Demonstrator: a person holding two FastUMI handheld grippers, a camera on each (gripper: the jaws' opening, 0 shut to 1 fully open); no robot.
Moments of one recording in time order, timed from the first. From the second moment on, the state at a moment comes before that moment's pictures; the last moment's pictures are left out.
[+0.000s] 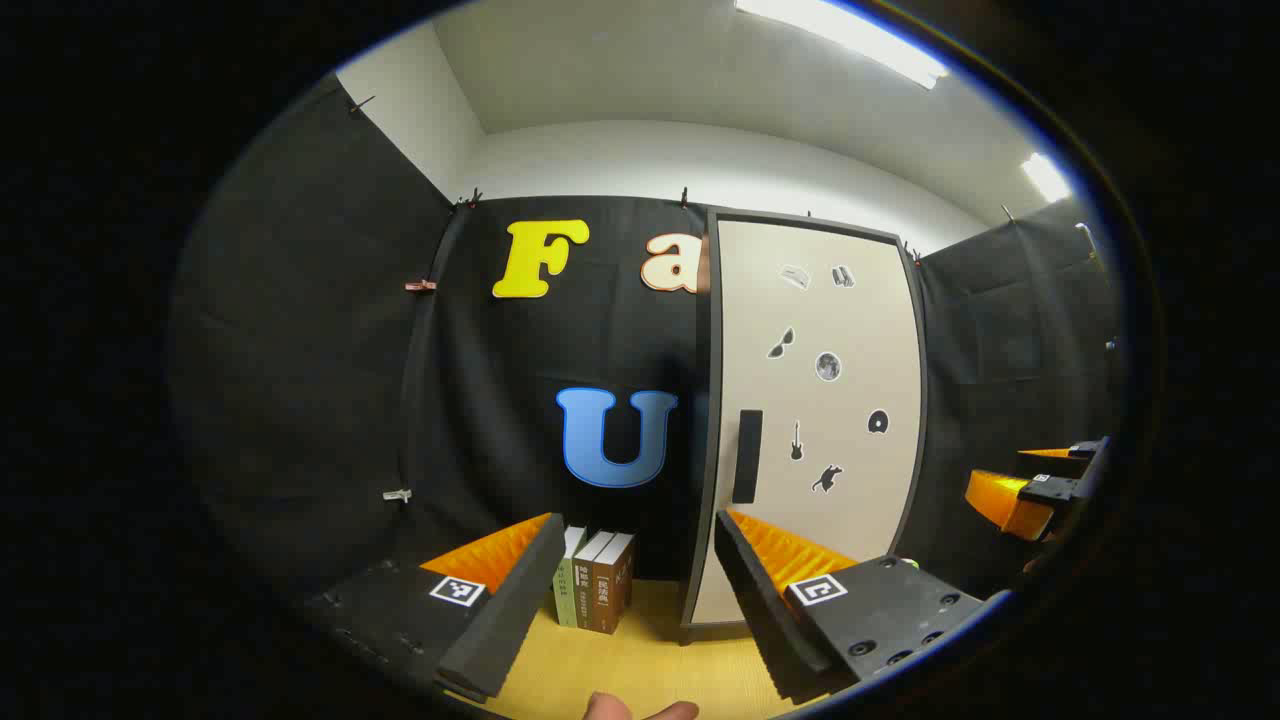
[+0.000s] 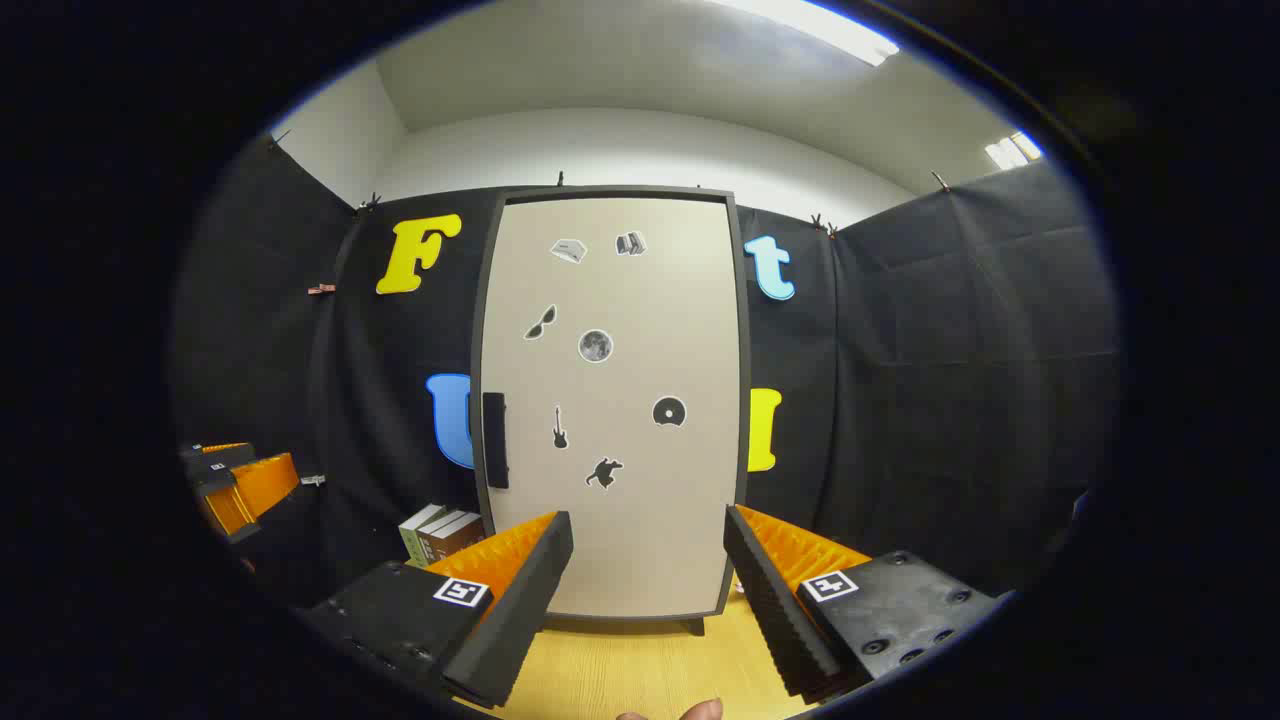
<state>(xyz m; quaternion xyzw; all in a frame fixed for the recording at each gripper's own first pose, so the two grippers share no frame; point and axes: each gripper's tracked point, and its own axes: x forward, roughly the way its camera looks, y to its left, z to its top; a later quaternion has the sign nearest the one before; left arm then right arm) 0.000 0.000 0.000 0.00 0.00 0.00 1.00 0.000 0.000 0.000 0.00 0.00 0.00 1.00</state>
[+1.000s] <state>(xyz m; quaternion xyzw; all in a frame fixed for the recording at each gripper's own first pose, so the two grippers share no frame) -0.004 0.002 0.000 0.01 0.00 0.01 1.00 -0.008 0.009 0.009 0.00 -0.01 0.02 1.00</state>
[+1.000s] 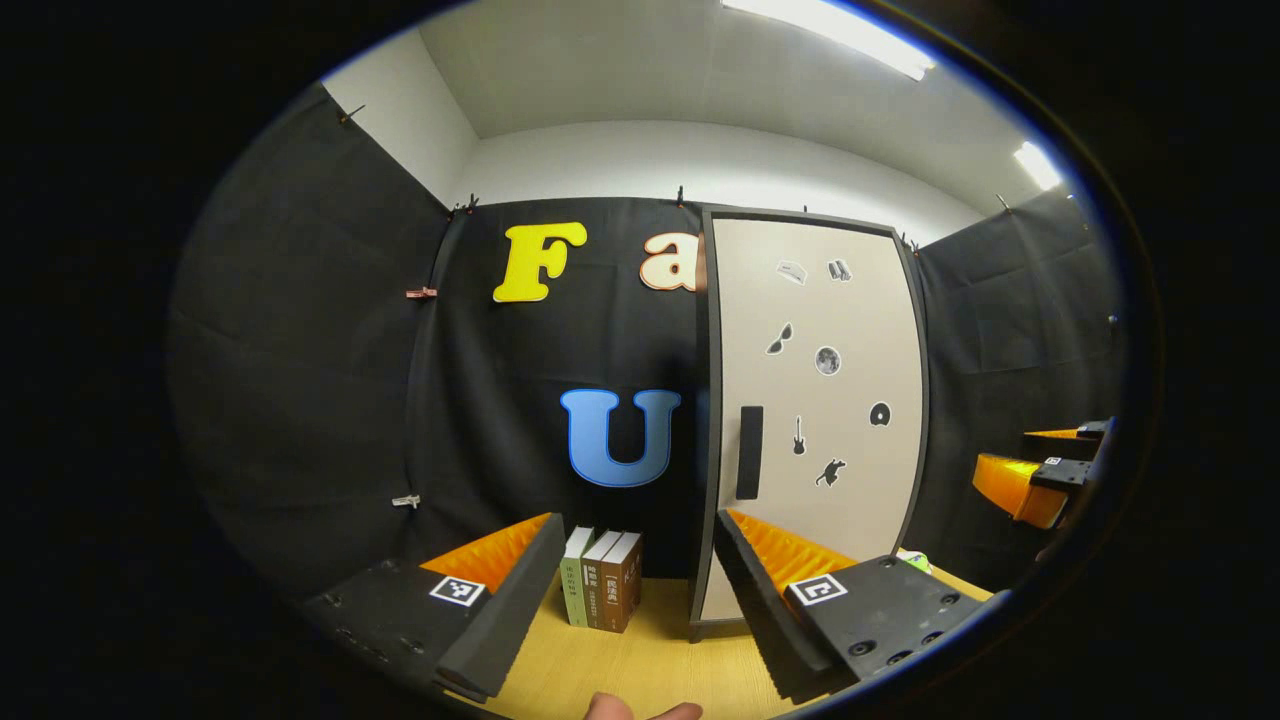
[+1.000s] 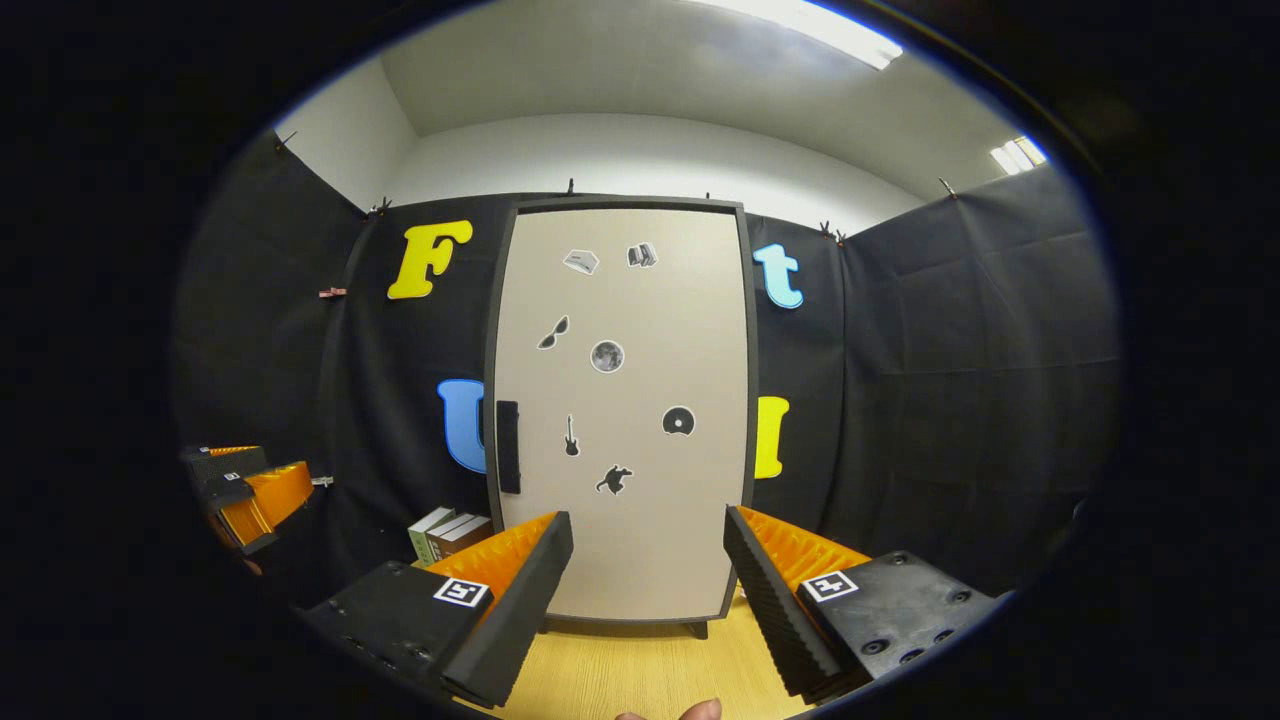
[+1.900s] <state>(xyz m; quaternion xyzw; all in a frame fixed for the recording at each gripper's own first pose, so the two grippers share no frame) 0.002 0.052 -0.015 -0.01 0.02 0.02 1.00 0.124 0.141 0.011 0.06 0.00 0.08 1.00</state>
